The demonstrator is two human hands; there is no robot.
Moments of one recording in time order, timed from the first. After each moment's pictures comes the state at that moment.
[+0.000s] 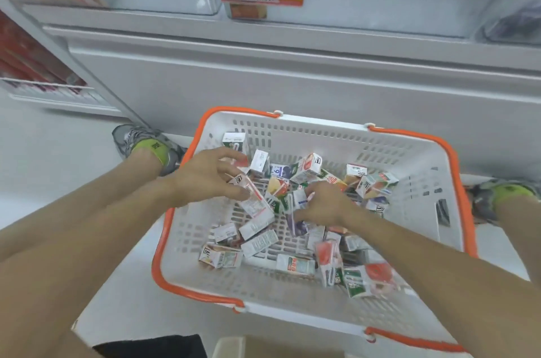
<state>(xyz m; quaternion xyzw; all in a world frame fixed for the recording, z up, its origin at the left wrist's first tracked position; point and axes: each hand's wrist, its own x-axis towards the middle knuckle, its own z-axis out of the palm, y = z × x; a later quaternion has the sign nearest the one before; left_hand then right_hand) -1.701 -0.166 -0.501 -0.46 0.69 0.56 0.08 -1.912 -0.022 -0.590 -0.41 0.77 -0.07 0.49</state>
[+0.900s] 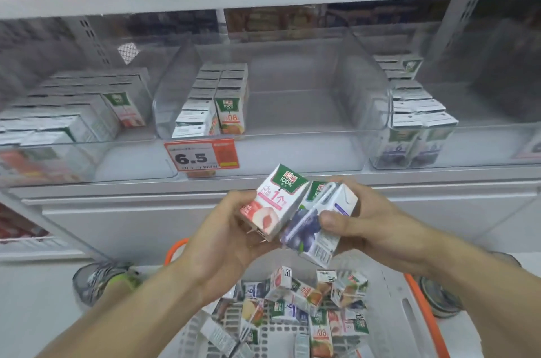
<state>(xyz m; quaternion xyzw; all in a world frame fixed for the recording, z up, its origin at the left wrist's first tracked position) -1.827 -0.141 -0.373 -0.34 0.39 0.85 -0.15 -2.008 -0.007 -0.361 -0.33 0.54 -0.54 0.56</state>
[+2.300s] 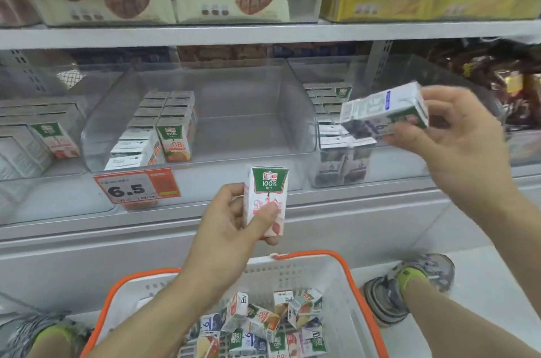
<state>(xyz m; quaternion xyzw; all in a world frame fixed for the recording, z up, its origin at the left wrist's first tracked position) -1.892 -0.095 -0.350 -0.26 0.64 0.68 -0.25 -2.108 0.069 -0.279 -0.36 0.68 -0.64 0.01</state>
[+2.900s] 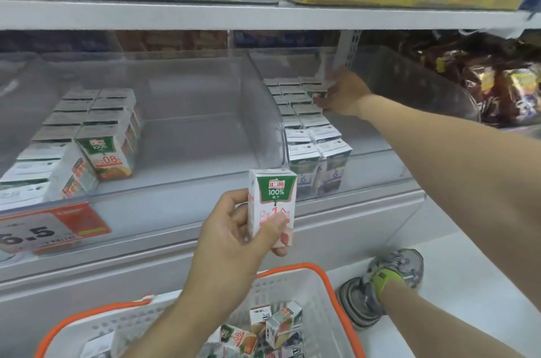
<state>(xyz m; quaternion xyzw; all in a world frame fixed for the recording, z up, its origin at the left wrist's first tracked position) -1.962 -0.092 -0.367 -0.22 0.63 0.70 -0.23 -2.342 -0.082 -0.328 -0.35 0.91 -0.22 0.01</state>
